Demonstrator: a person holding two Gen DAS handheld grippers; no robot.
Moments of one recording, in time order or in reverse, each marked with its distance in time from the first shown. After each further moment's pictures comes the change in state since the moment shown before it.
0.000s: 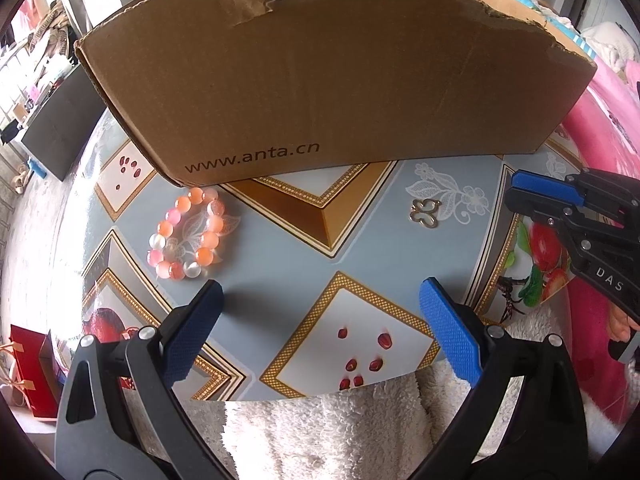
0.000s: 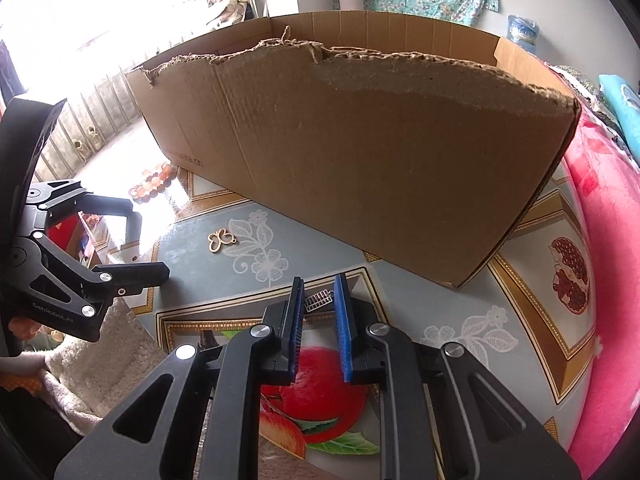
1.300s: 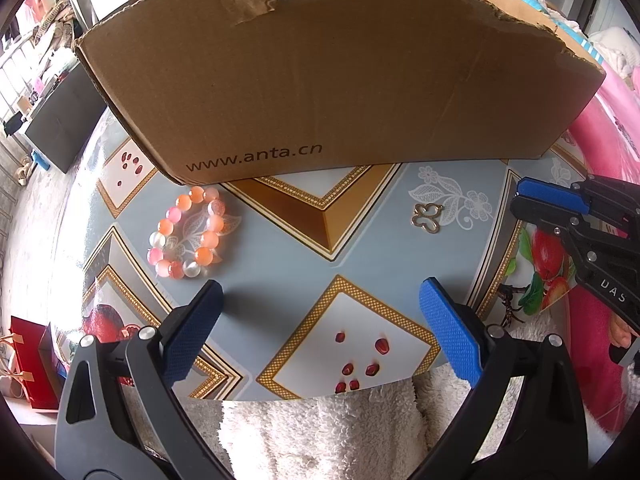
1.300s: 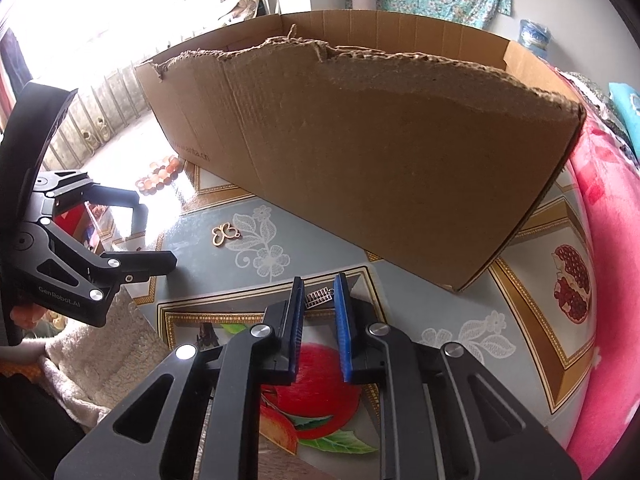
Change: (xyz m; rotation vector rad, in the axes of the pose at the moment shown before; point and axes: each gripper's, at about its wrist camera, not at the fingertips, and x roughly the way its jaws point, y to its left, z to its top) left arm 0.001 -0.002 0.002 -0.017 0.005 0.008; right arm 0.002 0.003 0.000 -0.009 -0.001 0.033
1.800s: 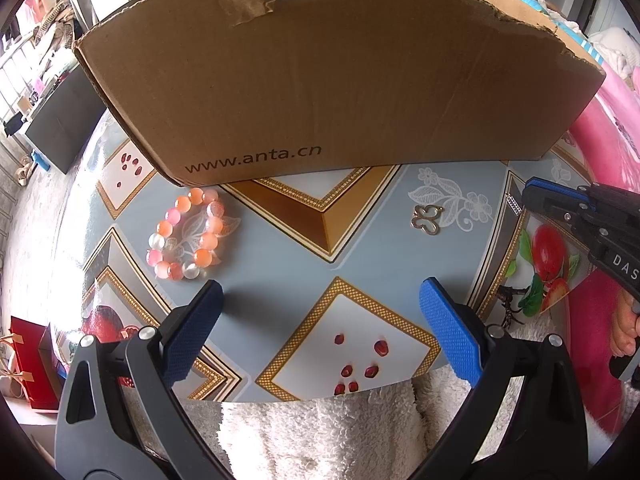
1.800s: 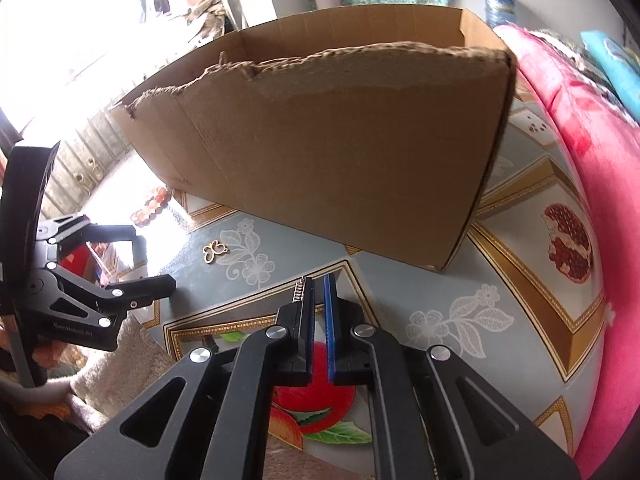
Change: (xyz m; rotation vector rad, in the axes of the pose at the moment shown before) left arm -0.001 0.000 0.000 -0.001 -0.003 0.001; right arm -0.010 -0.018 -0.004 0.159 -0.002 0.019
